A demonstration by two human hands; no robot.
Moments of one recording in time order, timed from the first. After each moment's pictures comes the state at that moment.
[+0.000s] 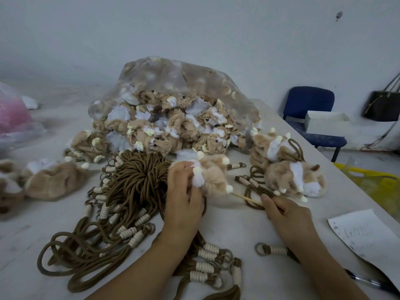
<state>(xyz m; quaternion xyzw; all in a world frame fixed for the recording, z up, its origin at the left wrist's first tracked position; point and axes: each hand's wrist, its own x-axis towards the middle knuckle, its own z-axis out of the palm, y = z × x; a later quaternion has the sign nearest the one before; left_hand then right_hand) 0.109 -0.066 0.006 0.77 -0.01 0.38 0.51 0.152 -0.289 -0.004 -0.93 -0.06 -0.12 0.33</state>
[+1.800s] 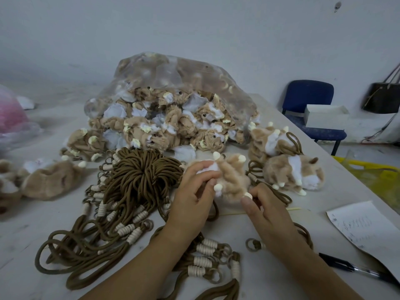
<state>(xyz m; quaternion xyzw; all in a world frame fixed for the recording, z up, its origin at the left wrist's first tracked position) 0.107 -0.075 0.009 0.78 -0.09 0.29 0.55 0.130 -0.257 0.002 -0.85 -0.28 -0.18 0.42</state>
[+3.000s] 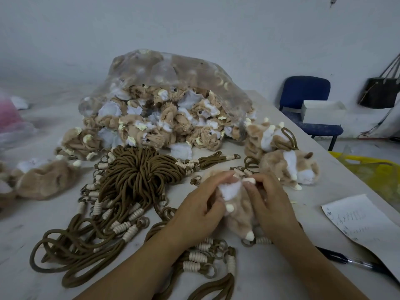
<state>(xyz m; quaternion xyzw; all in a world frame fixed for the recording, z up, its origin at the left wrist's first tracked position) 0.098 -0.081 0.008 0.83 -0.19 0.13 0.51 0.143 -0.262 0.000 -0.85 -0.20 -0.21 0.44</state>
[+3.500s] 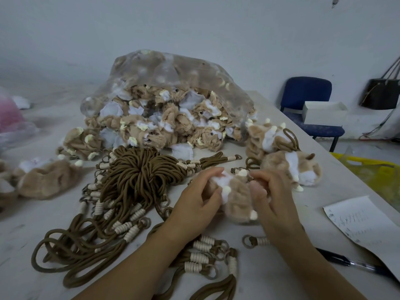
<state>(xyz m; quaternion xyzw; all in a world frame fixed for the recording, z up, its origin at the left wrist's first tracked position) 0.103 -0.076 0.007 0.80 -0.11 0.15 0.56 0.130 -0.260 0.007 -0.82 -0.24 -0.25 0.45</state>
